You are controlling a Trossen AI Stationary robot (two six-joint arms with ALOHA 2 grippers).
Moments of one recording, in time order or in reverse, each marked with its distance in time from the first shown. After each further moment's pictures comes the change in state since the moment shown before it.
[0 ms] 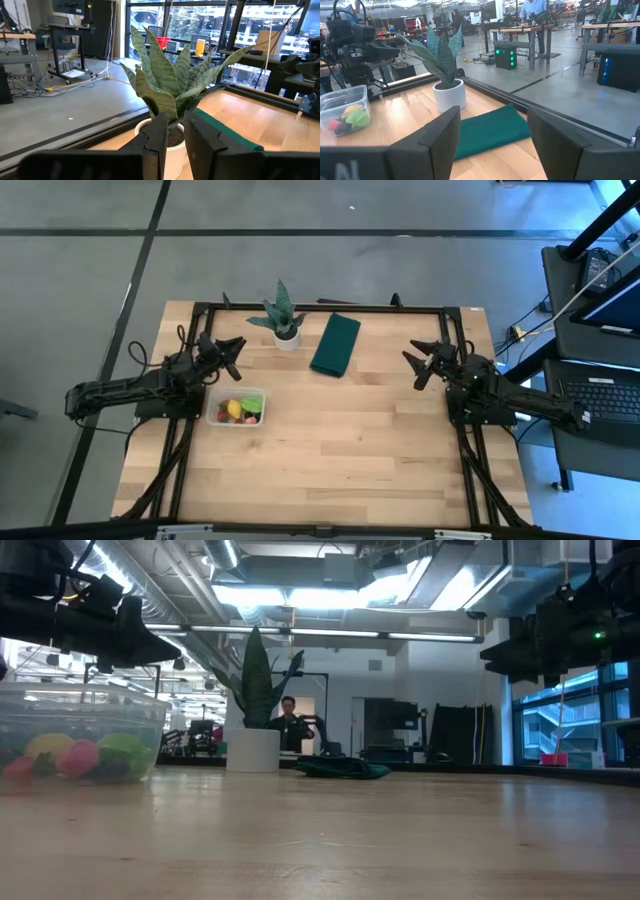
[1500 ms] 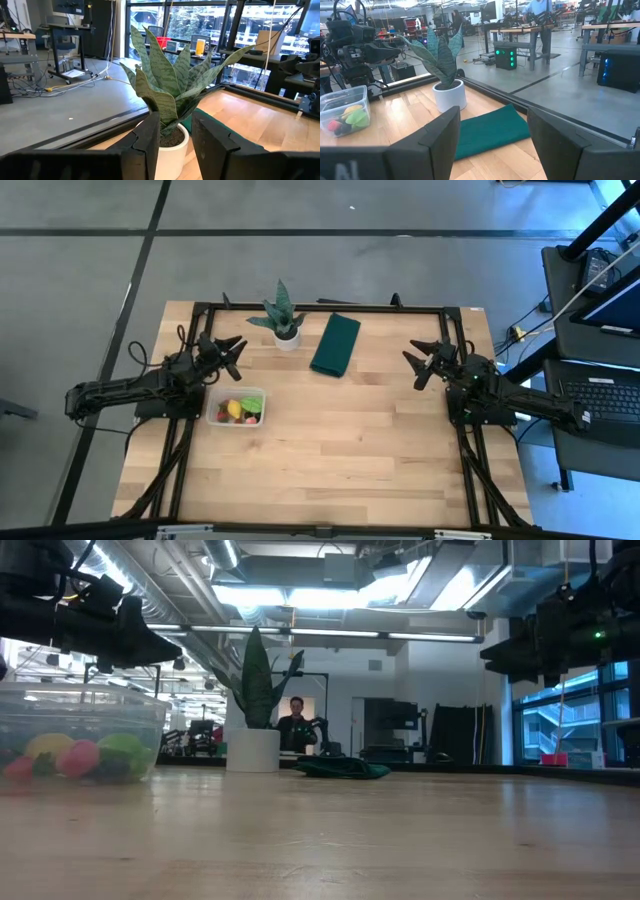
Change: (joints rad) left arm 0.000 0.000 0.000 0.000 0.000 0.000; right arm 0.000 0.000 0.001 0.000 0.000 -0.001
